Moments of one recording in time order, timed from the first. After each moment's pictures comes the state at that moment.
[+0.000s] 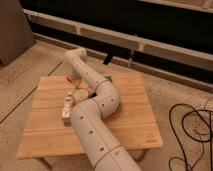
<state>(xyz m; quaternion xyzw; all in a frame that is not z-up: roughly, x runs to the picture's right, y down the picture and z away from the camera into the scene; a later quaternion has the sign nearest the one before) -0.189 -0.056 1.032 -0.26 0.12 0.59 0.75</state>
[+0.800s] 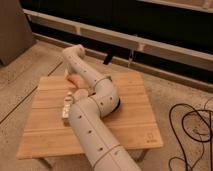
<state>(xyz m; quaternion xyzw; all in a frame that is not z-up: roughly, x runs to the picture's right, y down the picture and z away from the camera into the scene) -0.219 -0.076 1.045 -0.24 0.06 0.59 0.77</state>
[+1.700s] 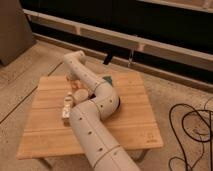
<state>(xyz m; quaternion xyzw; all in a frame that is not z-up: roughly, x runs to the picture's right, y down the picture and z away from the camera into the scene) -0.205 -0.031 1.053 -0.28 0.10 0.58 0.76</state>
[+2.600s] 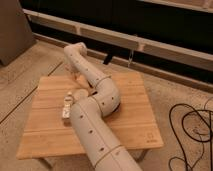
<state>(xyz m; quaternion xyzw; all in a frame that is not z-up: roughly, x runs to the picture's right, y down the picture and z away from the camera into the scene) -0.181 -0.117 1.006 -0.21 0.09 0.60 0.76</state>
